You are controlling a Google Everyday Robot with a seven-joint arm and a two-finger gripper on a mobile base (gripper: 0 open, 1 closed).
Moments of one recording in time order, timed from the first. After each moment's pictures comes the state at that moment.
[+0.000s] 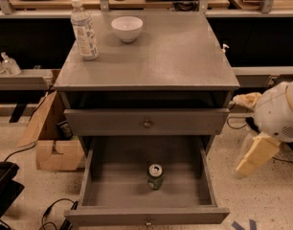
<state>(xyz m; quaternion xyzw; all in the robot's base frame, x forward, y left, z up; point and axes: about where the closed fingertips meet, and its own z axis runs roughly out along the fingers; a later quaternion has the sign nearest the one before) 0.419 -0.208 0.862 -0.59 0.77 0.06 0.24</state>
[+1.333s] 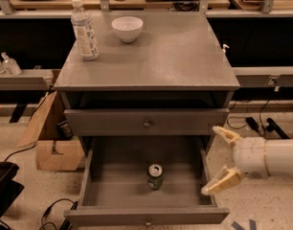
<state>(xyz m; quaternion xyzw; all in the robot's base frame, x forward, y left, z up) 0.442 -0.182 0.727 -0.53 0.71 0.20 0.42</state>
